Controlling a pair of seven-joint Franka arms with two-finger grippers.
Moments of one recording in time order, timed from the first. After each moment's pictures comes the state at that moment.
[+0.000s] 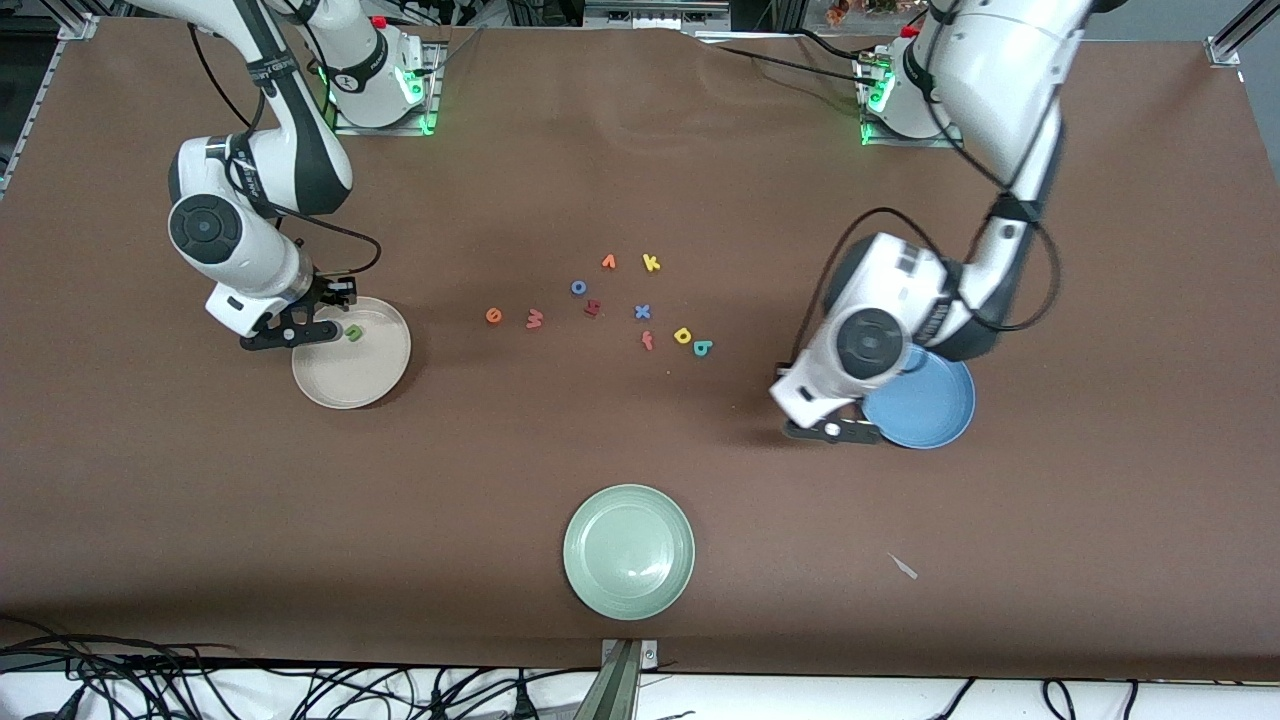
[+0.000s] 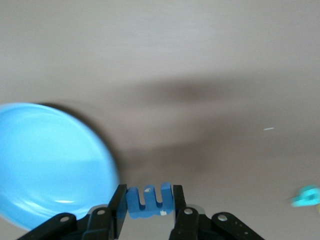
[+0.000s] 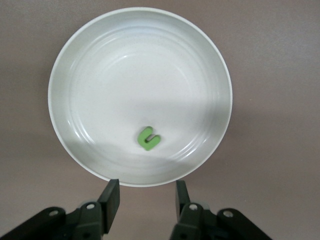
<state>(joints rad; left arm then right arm) -0.29 0.61 -0.06 -1.56 0.06 1.94 -0.22 0.21 0.17 -0.09 -2.27 -0.15 2.27 0.02</state>
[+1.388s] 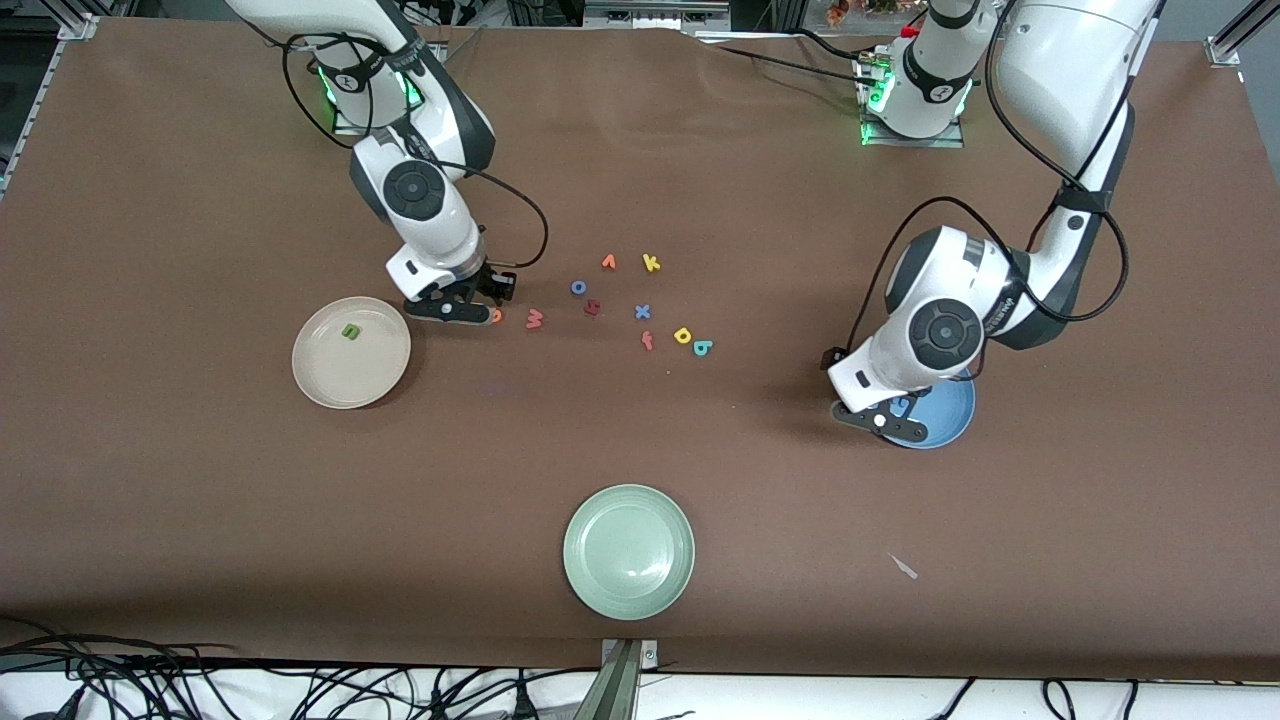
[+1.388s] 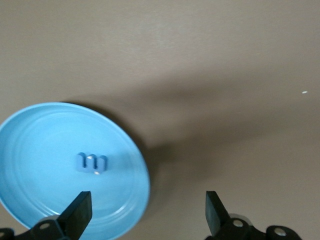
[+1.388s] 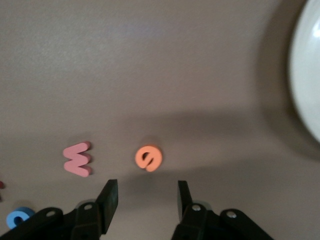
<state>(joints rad) -0.15 0.52 -0.20 -1.75 0.14 2.07 -0.15 0.28 0.32 0.26 -2.27 -0.14 2.53 0.76</state>
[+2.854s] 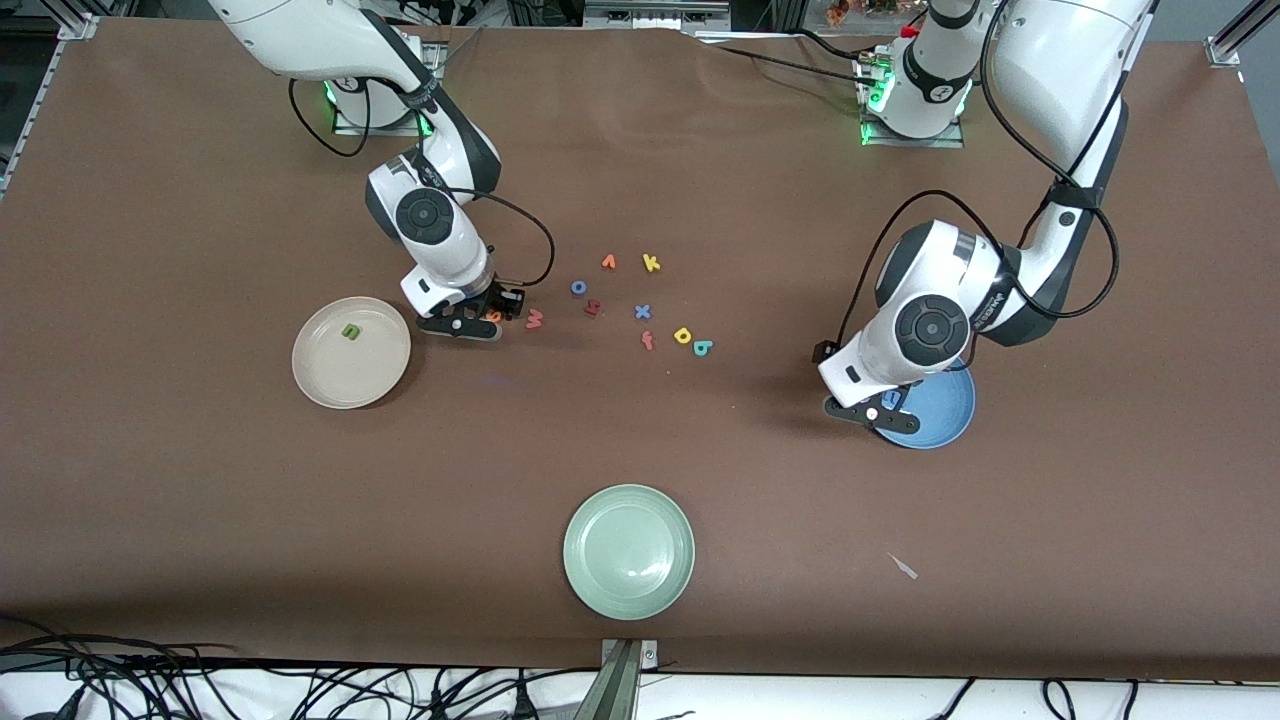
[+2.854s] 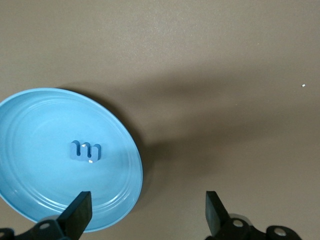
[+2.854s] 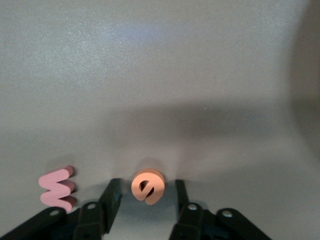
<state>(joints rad) -0.15 0.52 -0.20 -1.75 0.14 2.04 -0.18 0.28 0.43 0.24 -2.26 -0.17 2.64 0.77</state>
